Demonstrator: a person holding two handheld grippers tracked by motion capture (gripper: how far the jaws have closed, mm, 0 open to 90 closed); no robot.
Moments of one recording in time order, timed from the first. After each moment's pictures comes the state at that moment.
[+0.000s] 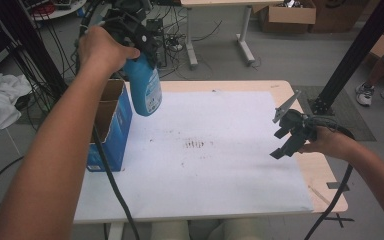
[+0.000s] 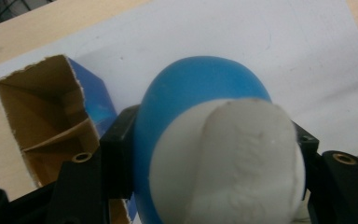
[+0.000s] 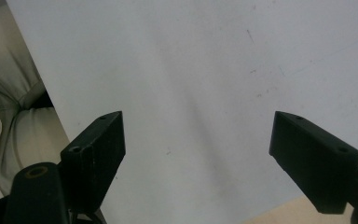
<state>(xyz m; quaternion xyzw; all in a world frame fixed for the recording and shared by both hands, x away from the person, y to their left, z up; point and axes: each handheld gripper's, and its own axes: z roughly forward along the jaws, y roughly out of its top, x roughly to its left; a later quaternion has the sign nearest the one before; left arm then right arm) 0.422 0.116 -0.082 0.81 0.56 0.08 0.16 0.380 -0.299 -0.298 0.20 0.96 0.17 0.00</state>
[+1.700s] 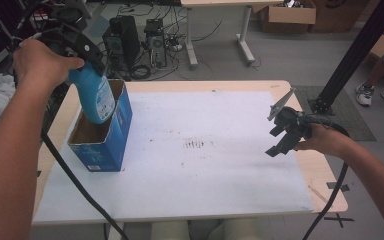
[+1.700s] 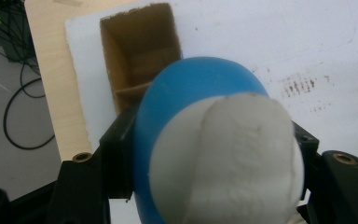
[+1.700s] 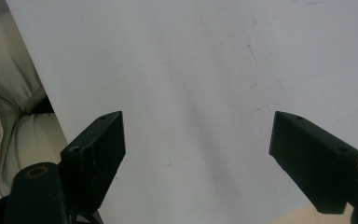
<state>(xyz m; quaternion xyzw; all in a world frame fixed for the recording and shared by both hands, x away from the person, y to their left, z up) 0.403 0.214 -0.098 0.76 0.62 0.11 0.12 0.384 -0.286 -0.294 0.20 0.97 0.17 0.00</state>
